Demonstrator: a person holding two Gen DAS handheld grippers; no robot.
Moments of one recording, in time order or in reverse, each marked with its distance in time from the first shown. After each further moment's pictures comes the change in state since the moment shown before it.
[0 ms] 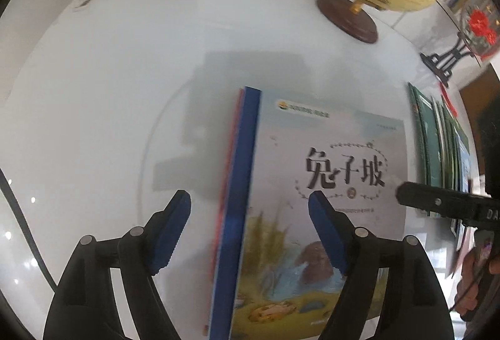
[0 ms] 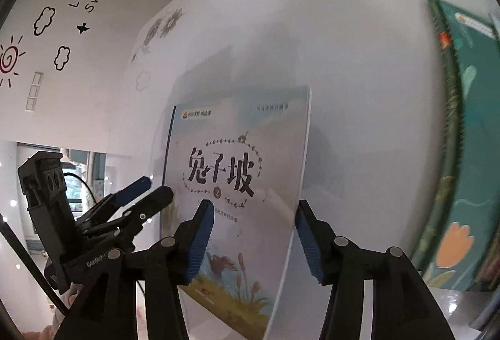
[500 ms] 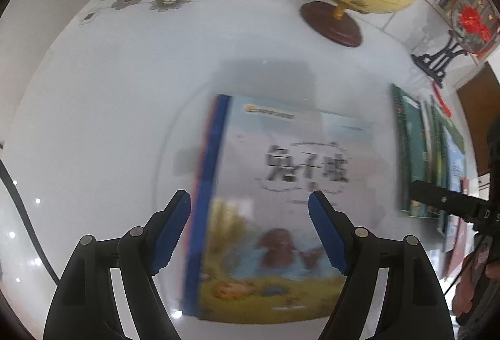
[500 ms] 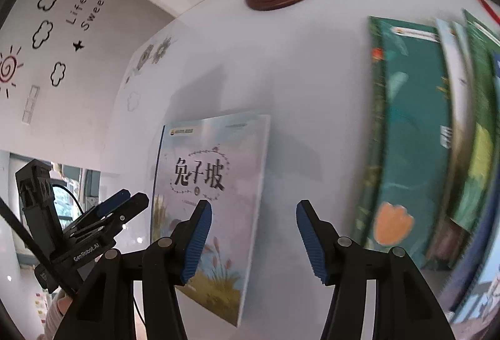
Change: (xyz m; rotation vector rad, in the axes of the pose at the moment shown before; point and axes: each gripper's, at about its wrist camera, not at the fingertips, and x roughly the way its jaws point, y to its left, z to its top) left arm -0.027 -0.040 -0.006 0.013 -0.022 0.011; right arm -0.047 -0.021 -0.016 0.033 -0.107 -0.050
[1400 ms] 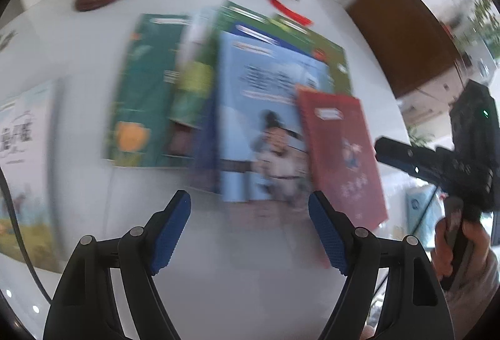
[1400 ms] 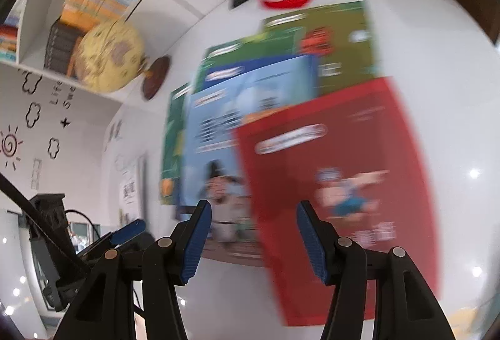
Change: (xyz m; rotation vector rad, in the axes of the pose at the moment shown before) left arm 0.010 -0.307 -0.084 0.259 0.138 -0.274; right arm -0.196 -0.240 -0.086 0.250 -0.179 -0.018
